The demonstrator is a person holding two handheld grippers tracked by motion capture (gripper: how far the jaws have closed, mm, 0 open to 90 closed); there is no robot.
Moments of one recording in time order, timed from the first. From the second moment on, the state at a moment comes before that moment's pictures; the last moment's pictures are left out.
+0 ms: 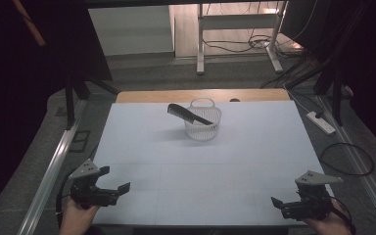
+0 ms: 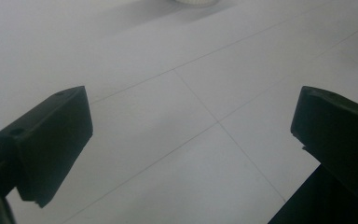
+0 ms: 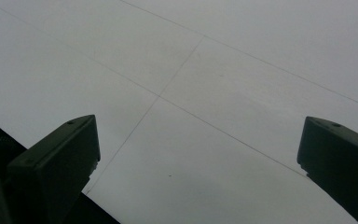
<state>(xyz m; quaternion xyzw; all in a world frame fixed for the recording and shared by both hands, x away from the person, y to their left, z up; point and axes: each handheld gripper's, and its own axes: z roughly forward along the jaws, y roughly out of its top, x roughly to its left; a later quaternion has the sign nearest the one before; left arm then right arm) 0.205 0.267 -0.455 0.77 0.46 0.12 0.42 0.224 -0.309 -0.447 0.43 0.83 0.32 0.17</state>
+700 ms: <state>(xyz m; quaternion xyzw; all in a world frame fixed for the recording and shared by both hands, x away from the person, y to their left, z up) 0.194 0.269 -0.462 0.78 0.47 0.11 0.38 0.224 -0.308 -0.447 0.43 0.83 0.32 0.17</state>
